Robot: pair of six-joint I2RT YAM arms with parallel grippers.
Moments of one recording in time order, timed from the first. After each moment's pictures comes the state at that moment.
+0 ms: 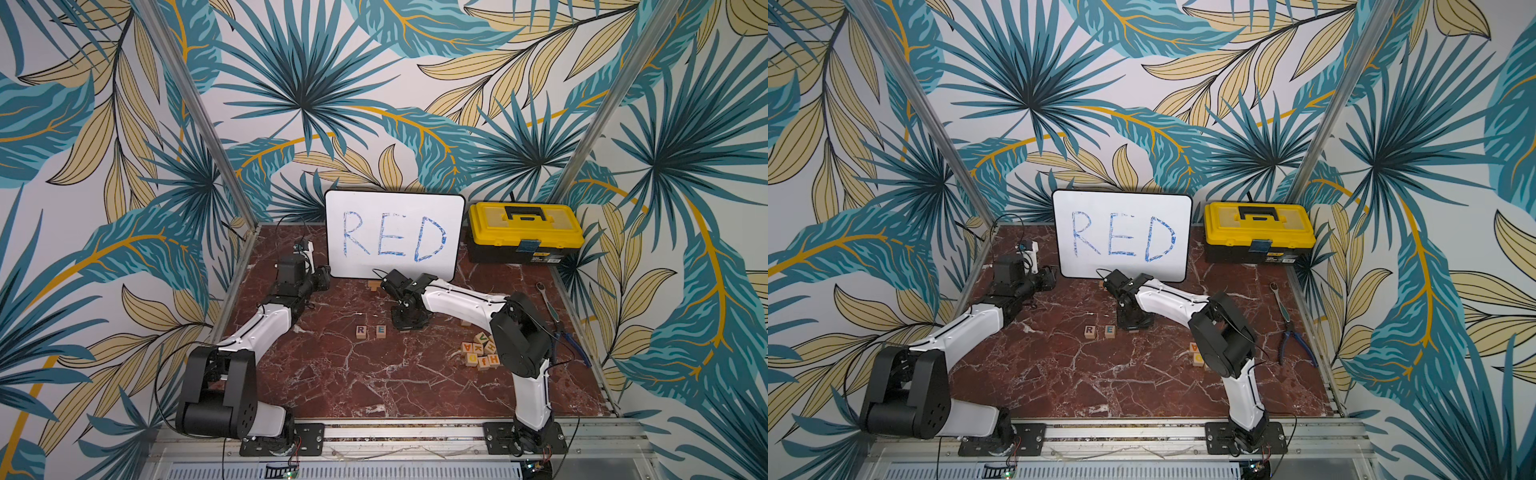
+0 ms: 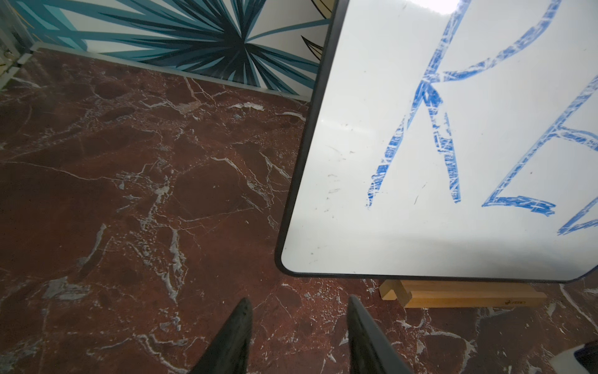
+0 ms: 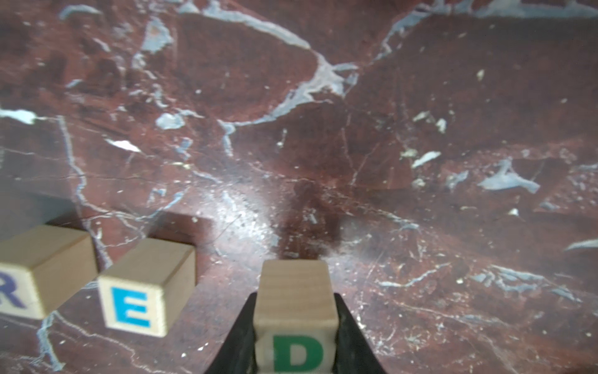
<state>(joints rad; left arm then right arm) -0.08 1.42 0.81 0.10 0.14 -0.28 0.78 2.02 1.52 -0.90 0.06 0.68</state>
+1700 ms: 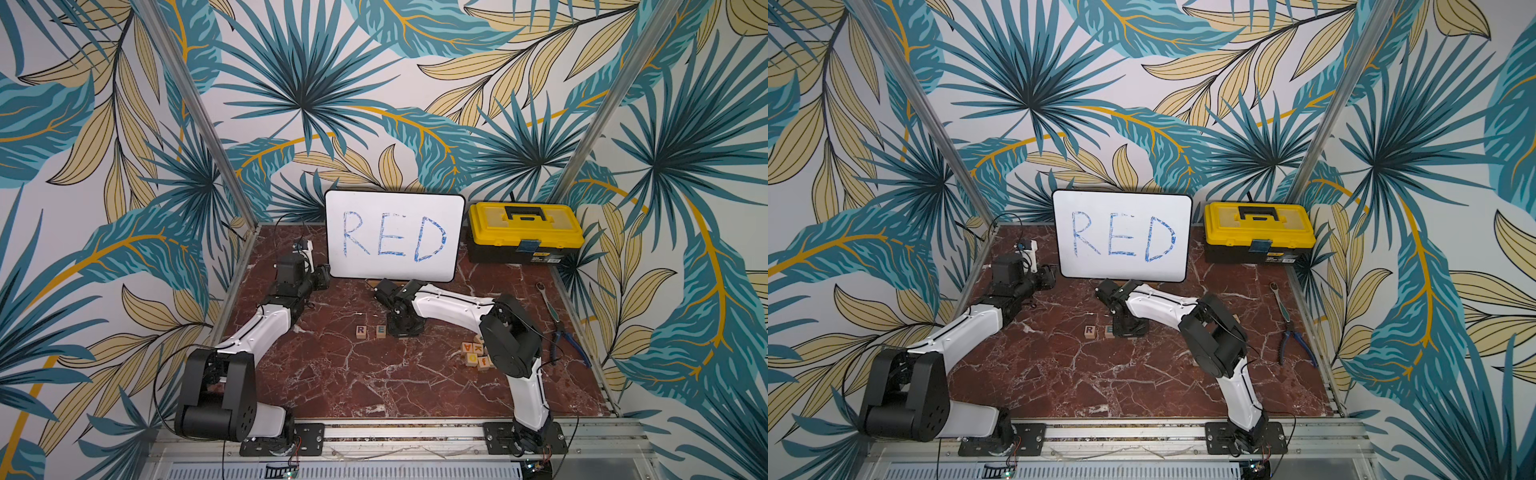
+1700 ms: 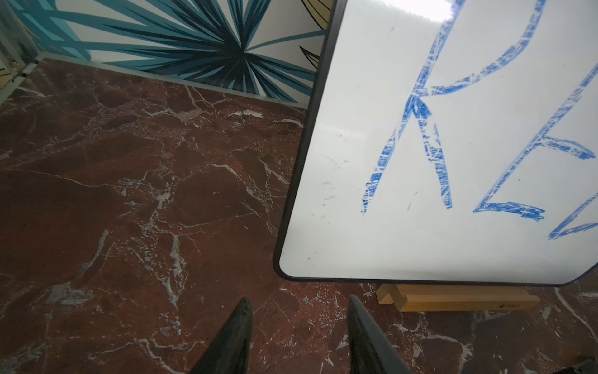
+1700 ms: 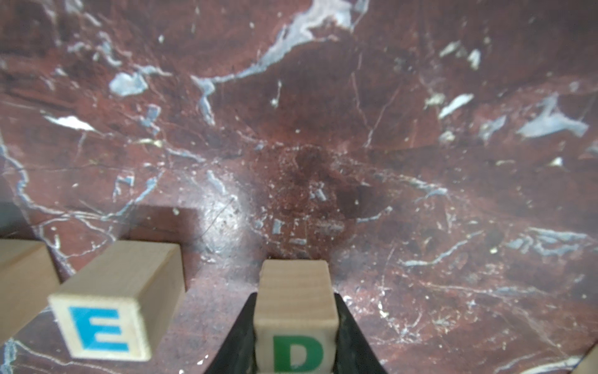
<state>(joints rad) -0.08 1.41 0.81 0.11 0.14 -0.28 0.82 2.07 1.54 -0.94 0.10 0.80</state>
